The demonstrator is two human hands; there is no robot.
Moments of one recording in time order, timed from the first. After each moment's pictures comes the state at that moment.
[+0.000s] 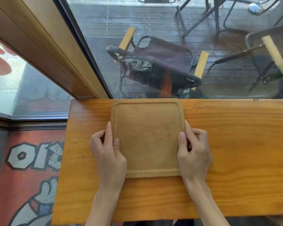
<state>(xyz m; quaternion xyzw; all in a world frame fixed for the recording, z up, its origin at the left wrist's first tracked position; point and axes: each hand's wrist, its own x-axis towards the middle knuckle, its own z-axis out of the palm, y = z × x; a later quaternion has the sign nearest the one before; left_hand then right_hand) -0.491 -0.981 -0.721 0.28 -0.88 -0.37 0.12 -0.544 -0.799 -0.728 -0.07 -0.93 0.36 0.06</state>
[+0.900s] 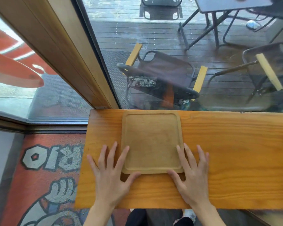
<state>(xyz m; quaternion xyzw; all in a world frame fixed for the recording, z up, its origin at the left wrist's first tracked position) -0.425 -1.010 -0.726 0.12 -0.98 -0.16 -0.02 -0.492 -0.750 -0.736 0.15 -0.97 0.18 -0.01</state>
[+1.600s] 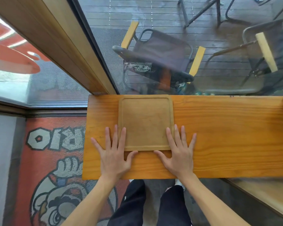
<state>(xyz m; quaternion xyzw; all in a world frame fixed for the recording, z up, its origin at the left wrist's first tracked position) -0.428 -1.001 -0.717 0.10 -0.98 -0.08 -0.12 -0.492 -0.758 -0.732 0.18 -0.98 0.10 -0.03</state>
